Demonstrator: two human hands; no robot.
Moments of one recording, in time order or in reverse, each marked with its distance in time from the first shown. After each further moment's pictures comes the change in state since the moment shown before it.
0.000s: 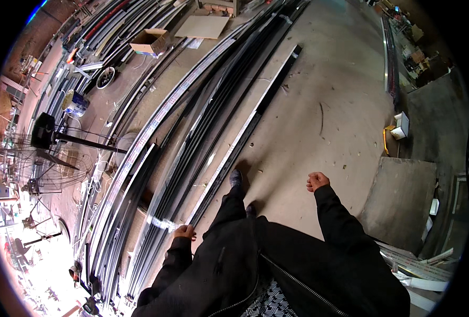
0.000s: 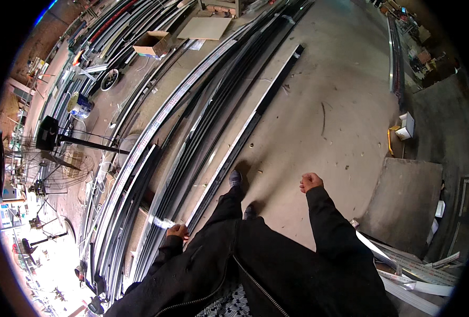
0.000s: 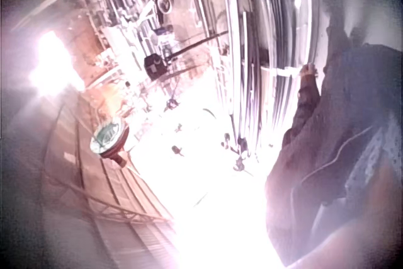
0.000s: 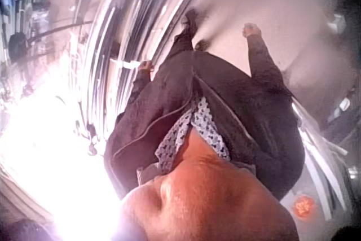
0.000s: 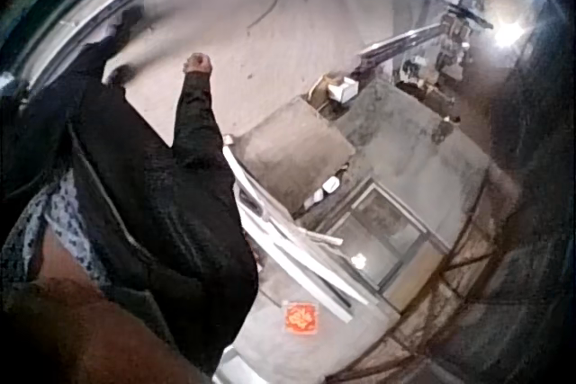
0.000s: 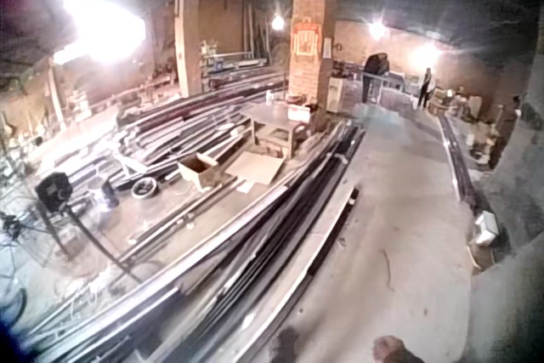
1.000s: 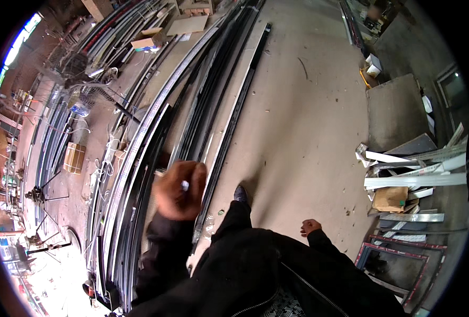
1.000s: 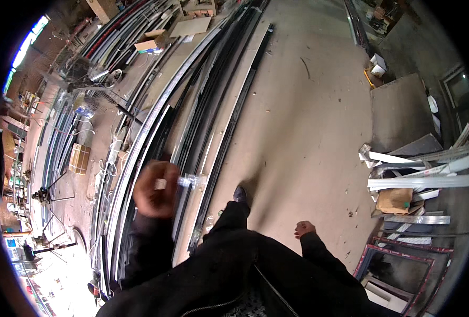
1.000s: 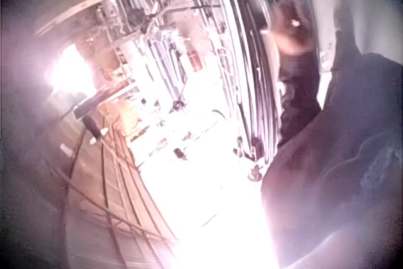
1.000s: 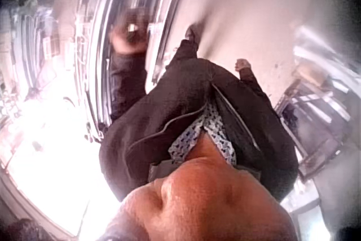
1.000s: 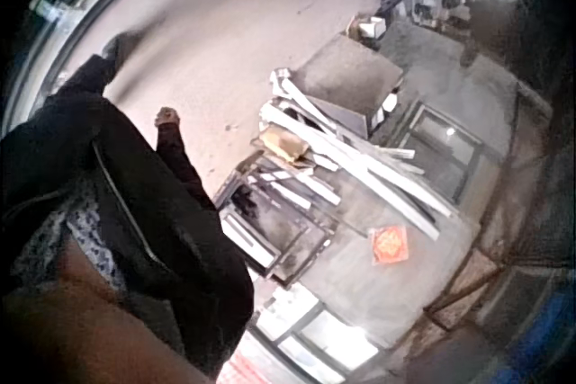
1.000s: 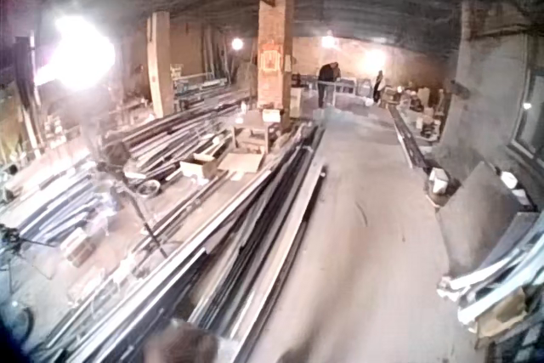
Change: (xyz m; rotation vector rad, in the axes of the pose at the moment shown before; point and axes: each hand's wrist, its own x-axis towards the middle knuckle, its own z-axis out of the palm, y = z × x) left_hand -0.377 -0.111 -0.268 0.268 0.014 1.660; right_hand -0.652 0.518 0.115 -0.060 0.107 0.330
